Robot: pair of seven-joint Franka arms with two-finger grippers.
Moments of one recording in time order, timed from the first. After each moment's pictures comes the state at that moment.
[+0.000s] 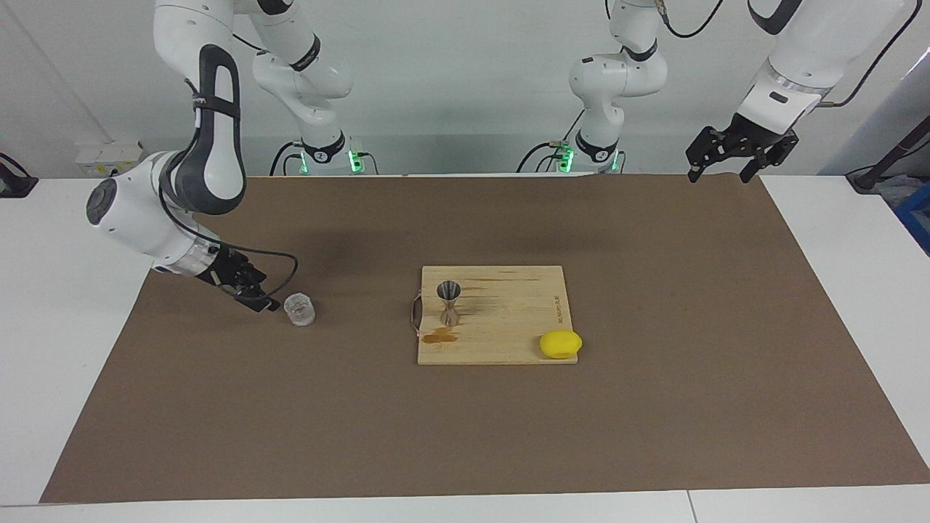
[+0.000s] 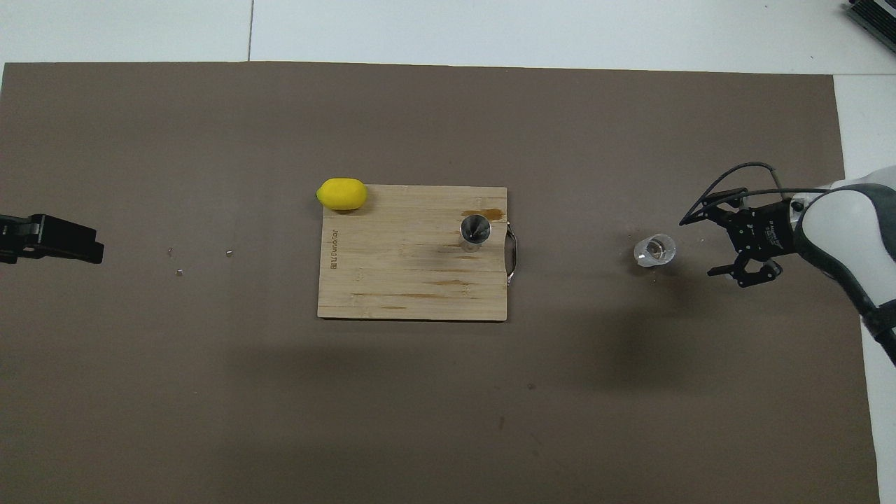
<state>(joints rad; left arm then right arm) 0.01 -0.07 -0.05 -1.60 -0.03 1.49 0.02 -0.16 0.22 0.01 -1.96 0.34 2.00 0.54</state>
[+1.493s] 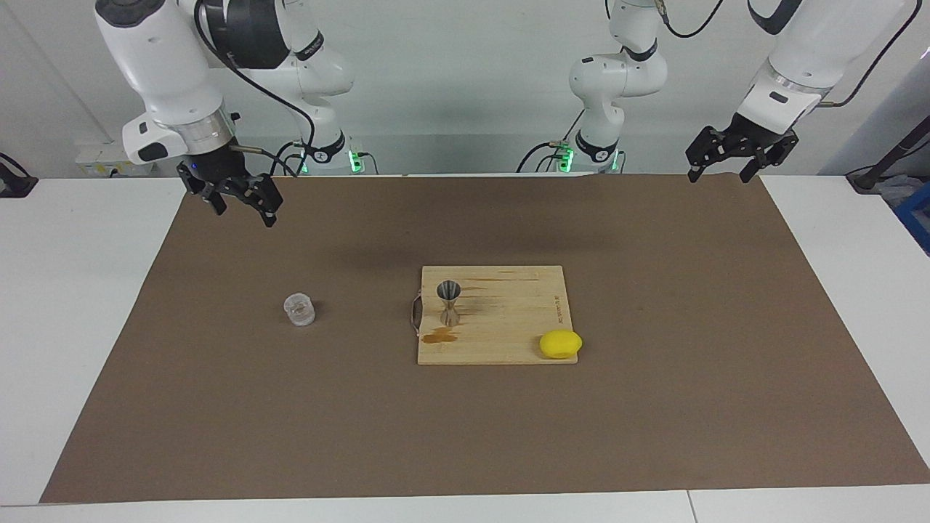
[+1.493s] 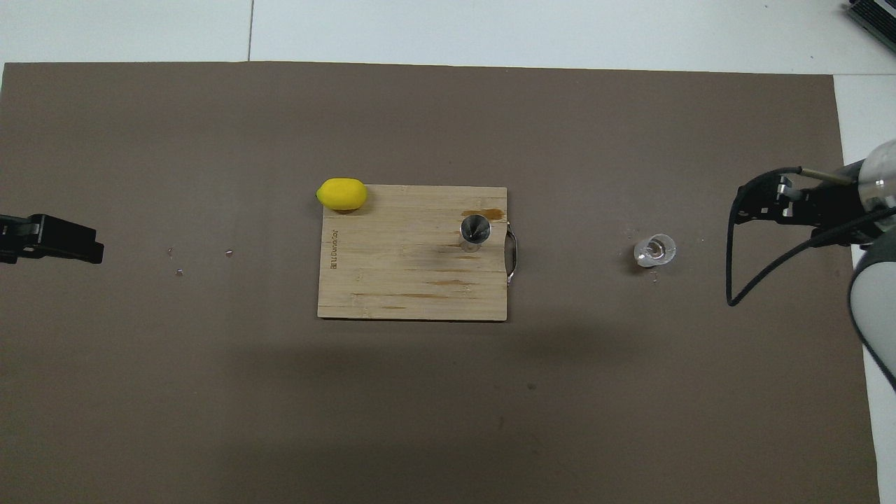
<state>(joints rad) 0.01 -0.07 -0.05 -1.60 -0.03 1.49 0.02 0.03 -0.03 0.01 -1.64 -0.02 1.65 0.36</state>
